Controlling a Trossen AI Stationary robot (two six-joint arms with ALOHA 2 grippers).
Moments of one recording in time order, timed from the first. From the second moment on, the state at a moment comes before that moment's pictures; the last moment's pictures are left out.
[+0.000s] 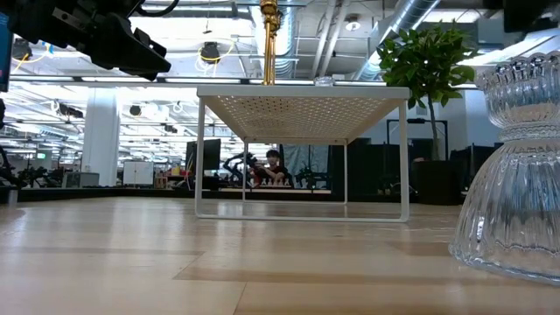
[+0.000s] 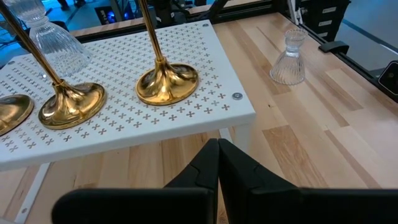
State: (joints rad) left arm -0.11 0.56 0.41 -0.07 0.00 0.19; right arm 0.67 1.86 1.60 -1.07 0.18 1.25
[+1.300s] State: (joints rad) left arm -0.11 0.56 0.41 -0.07 0.00 0.19; right arm 0.69 1.93 1.56 -0.99 0.20 1.25
